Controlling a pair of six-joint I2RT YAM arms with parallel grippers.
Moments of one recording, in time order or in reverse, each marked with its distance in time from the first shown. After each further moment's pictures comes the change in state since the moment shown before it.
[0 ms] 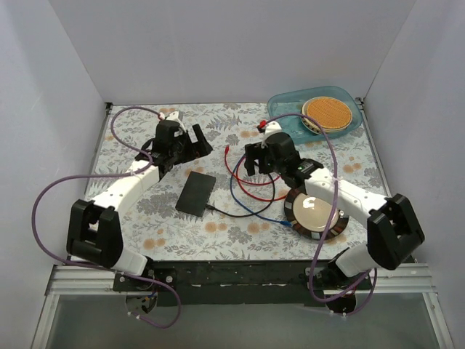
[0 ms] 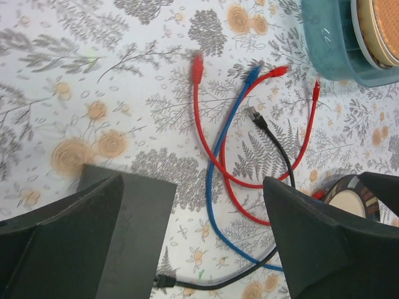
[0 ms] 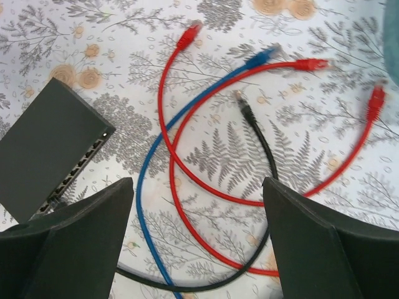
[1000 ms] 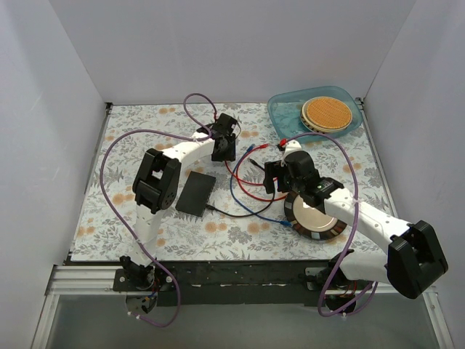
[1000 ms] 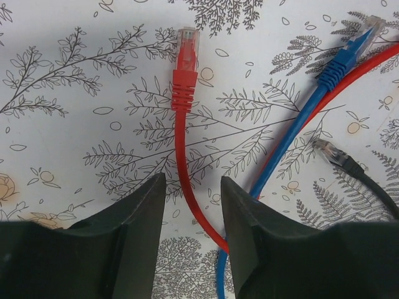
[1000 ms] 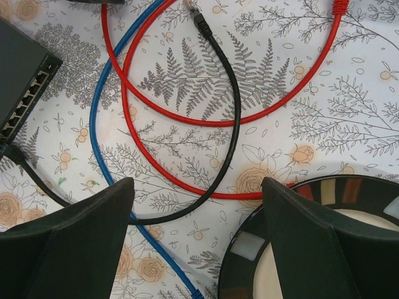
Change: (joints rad) left arm -0.213 0.756 0.681 -0.348 -0.226 0.119; right arm -0.091 -0.267 -0.277 -0.069 -0.017 0.032
